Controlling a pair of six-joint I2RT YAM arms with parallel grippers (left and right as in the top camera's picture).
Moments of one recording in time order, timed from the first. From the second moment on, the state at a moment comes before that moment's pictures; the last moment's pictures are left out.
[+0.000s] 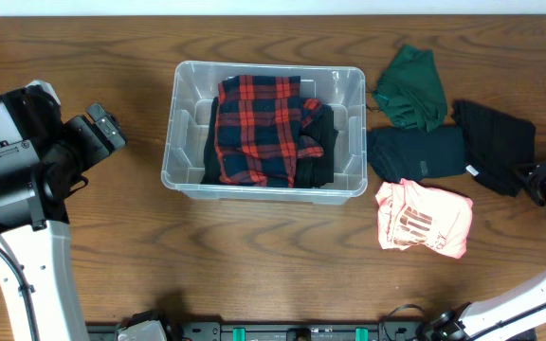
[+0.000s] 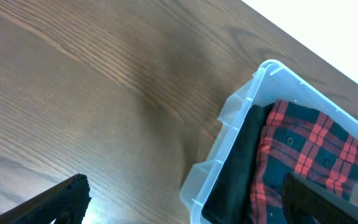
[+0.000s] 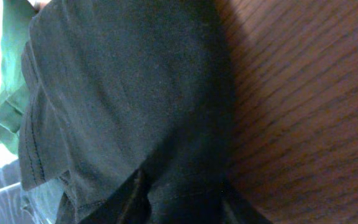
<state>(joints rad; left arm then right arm) 0.31 1.20 1.35 -1.01 0.15 -0.31 -0.88 2.09 1.24 -0.55 -0.78 -0.04</state>
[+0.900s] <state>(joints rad) 0.31 1.20 1.35 -1.01 0.15 -0.31 -0.65 1.41 1.23 -0.28 -1.11 0.35</state>
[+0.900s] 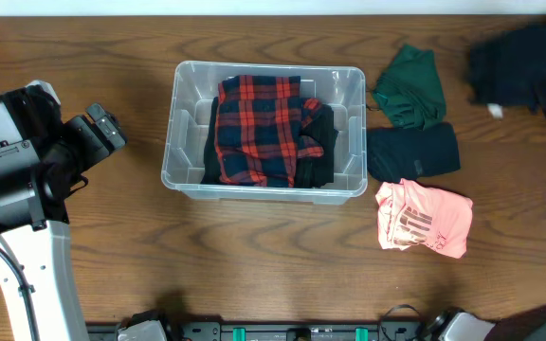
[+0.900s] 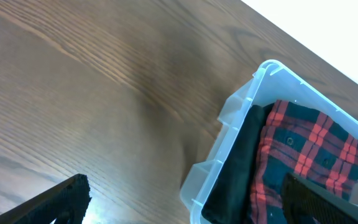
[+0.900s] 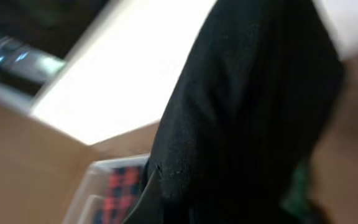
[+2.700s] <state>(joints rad) 0.31 1.20 1.35 -1.01 0.15 -0.31 0.28 1.64 1.22 -0.50 -0.10 0.42</state>
